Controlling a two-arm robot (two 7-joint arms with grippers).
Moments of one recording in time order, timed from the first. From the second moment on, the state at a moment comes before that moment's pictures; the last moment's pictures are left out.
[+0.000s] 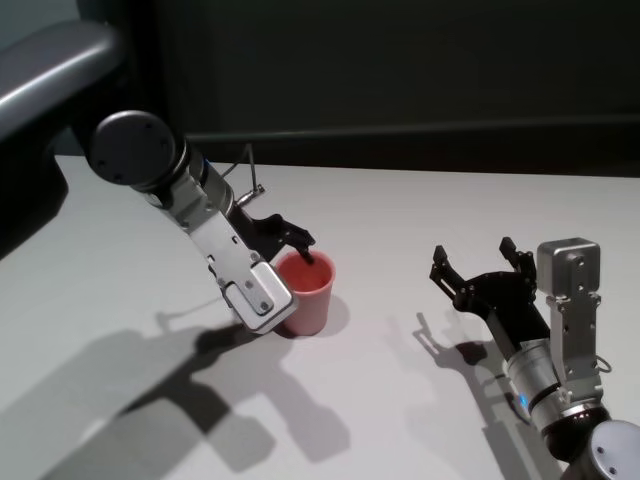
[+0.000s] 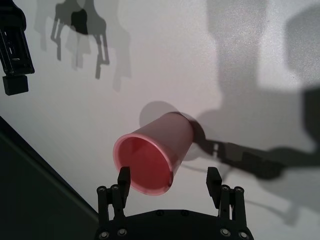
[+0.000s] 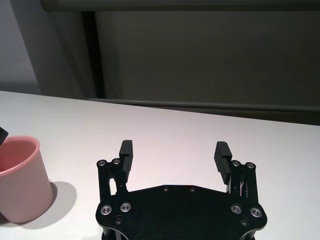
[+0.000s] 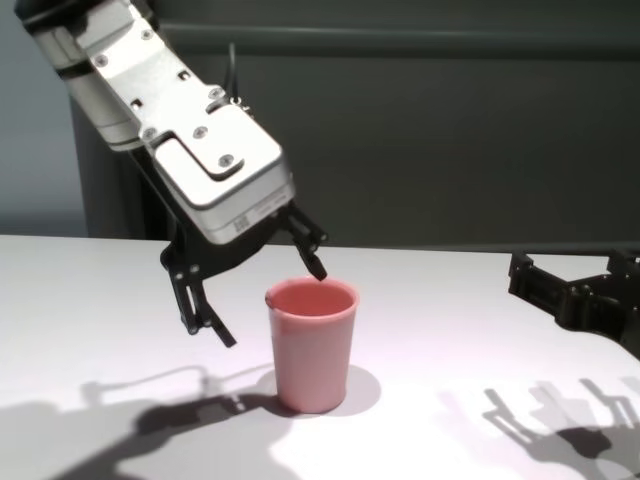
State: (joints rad) left arm -1.02 0.54 1.06 -1.37 0.51 -0.36 -1.21; right arm -0.06 0.16 -0.26 -1.64 0.19 -0.04 -0.06
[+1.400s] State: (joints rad) left arm -1.03 0.51 1.14 -1.28 0.50 -0.36 -1.15; right arm -0.06 0.16 -0.26 -1.64 0.19 -0.04 -0.06
